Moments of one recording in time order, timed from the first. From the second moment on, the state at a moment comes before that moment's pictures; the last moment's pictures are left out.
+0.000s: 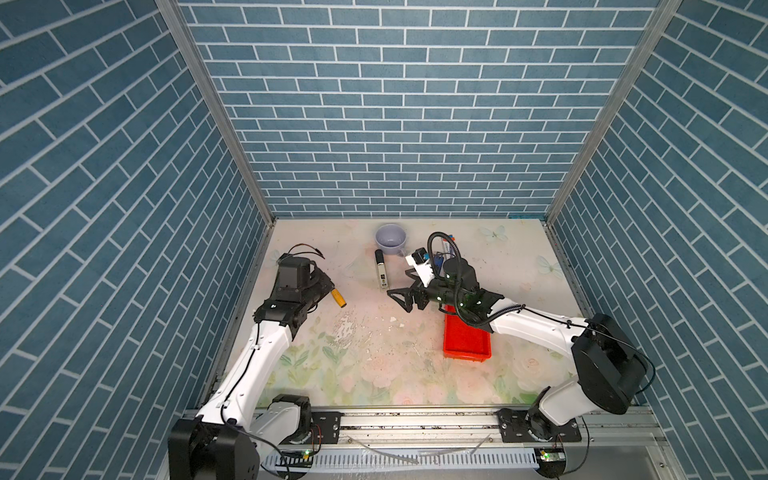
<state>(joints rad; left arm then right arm) -0.17 1.05 0.82 -0.33 0.09 -0.82 0.78 1.54 0.92 0.34 -0.40 0.24</state>
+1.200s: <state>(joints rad) -0.57 1.19 0.81 0.28 0.15 -0.69 0.71 1.61 0.97 0.58 -0.65 0.68</state>
